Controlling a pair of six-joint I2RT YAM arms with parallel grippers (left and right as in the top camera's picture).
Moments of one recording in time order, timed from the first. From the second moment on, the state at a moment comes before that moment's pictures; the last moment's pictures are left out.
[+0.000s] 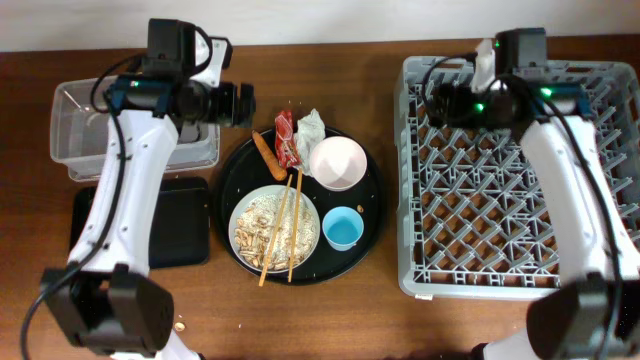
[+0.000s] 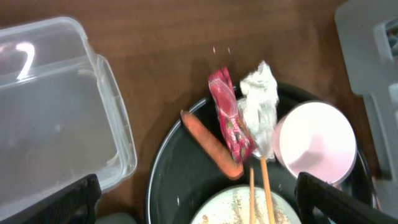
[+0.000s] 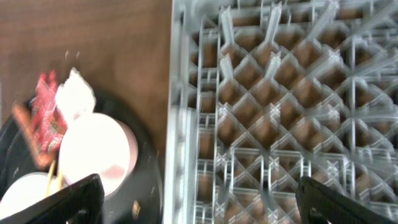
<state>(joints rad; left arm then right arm) -0.10 1.81 1.79 -0.98 0.17 0.04 0.01 1.69 1.64 -0.98 -0.18 0.15</state>
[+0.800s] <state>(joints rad) -0.09 1.65 1.59 -0.71 0.06 -0.03 0.15 1.63 1.42 -0.69 -0.20 0.13</state>
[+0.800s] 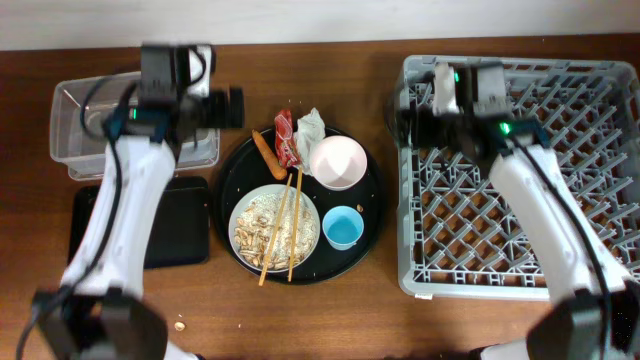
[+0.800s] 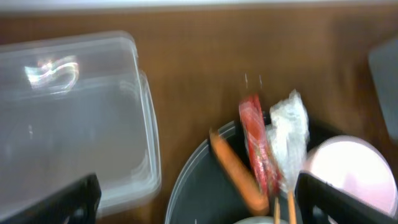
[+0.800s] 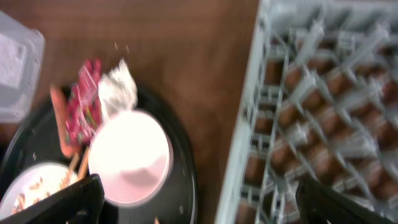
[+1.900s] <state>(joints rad) -0.60 1.71 1.28 -0.91 0.26 -0.03 0.22 1.09 1.15 -1.06 -0.03 0.43</state>
